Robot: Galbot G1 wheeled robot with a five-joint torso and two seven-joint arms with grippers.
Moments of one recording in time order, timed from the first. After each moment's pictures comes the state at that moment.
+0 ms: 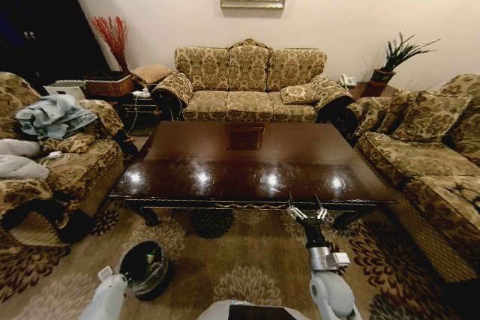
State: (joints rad) left arm 1.04 -1.18 -0.77 -0.53 -0.73 0.27 -0.18; right arm -1.60 1.46 0.54 1.95 0.29 0.35 -0.09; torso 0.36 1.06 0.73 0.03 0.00
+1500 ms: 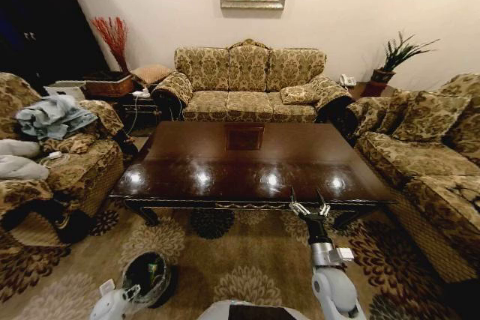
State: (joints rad) left arm 1.39 -1.24 -0.84 -1.02 -0.69 0.49 -0.23; right arm -1.59 1.46 0.53 1.97 0.32 0.32 -0.08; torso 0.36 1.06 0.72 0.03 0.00
